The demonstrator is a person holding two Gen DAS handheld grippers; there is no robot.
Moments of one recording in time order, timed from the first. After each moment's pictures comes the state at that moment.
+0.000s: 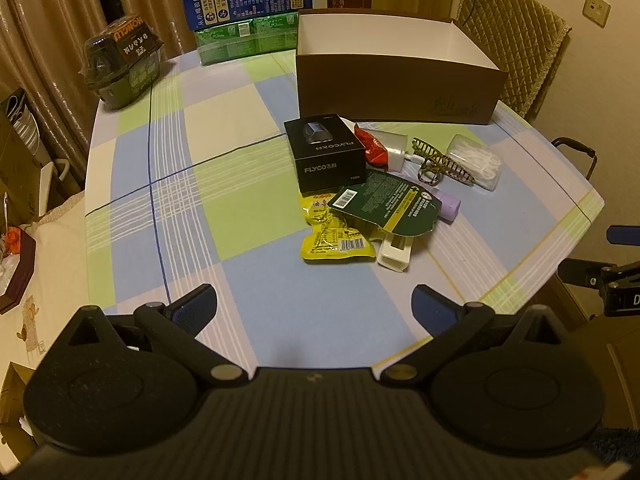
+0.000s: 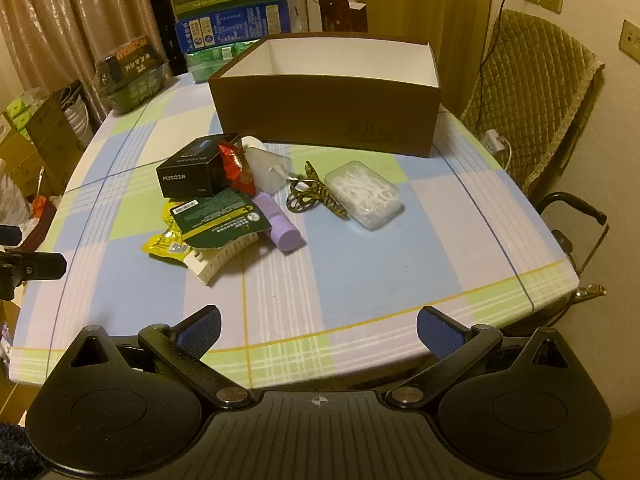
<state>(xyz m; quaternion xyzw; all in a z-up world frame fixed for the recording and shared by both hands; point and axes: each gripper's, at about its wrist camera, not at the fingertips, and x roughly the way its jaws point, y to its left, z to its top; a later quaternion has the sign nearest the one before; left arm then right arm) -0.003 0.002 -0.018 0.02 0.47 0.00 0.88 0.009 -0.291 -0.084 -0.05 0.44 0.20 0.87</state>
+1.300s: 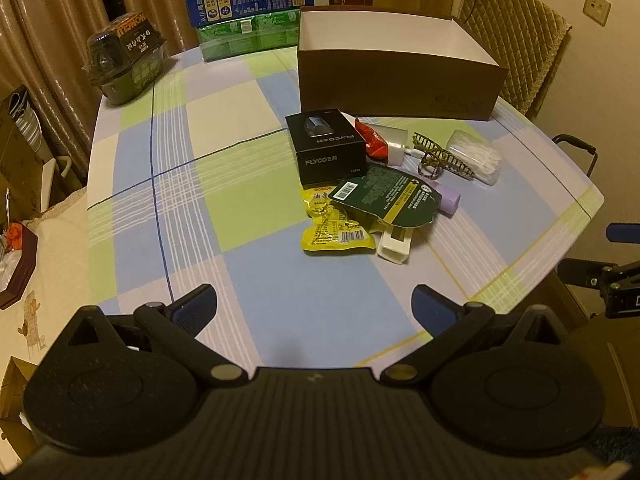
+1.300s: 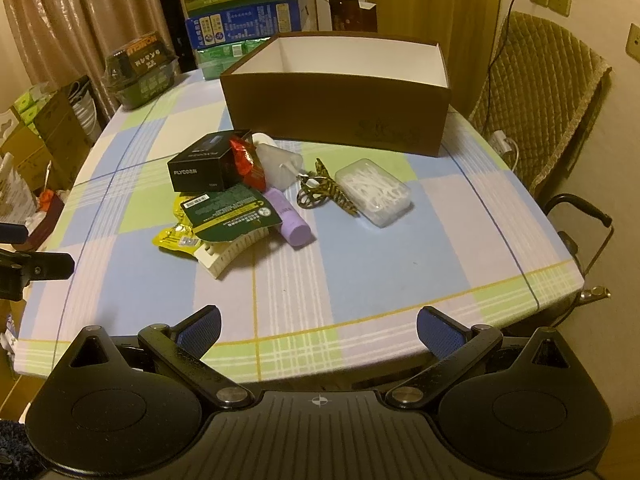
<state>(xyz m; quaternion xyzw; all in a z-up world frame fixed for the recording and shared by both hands) -0.009 0.002 -0.014 0.03 0.47 0.00 0.88 0.003 -0.288 -0.082 -0.06 0.45 0.21 0.87</state>
